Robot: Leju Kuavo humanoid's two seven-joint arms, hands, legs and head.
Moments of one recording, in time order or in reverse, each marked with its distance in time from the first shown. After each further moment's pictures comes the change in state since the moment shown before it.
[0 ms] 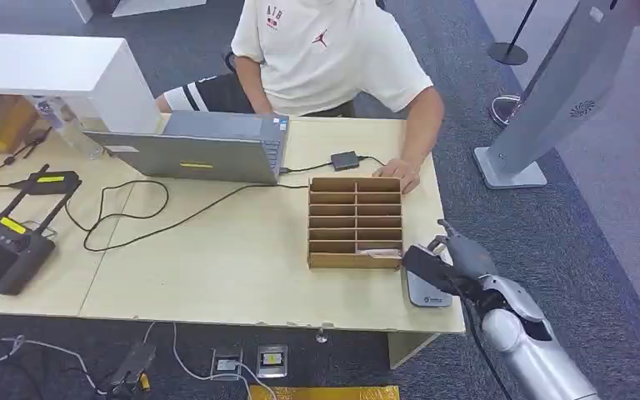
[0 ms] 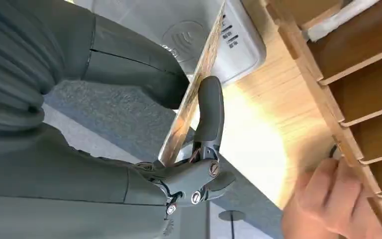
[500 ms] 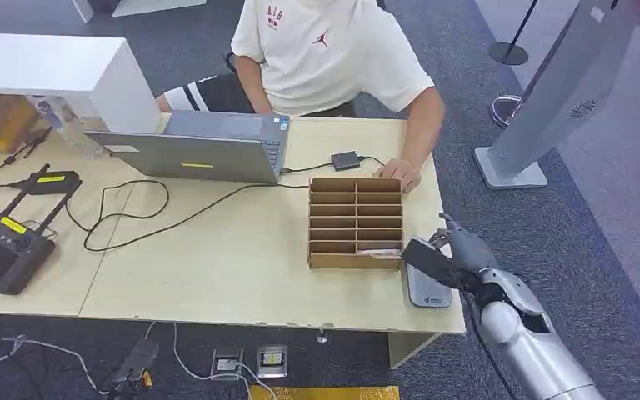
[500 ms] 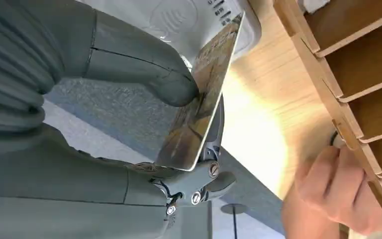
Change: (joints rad) left arm -0.016 -0.011 0.000 0.023 -0.010 -0.013 -0.003; right arm -0.028 0.017 0.001 0.043 0.018 -0.022 0.009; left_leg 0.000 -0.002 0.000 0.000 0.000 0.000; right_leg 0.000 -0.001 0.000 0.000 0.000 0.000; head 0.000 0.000
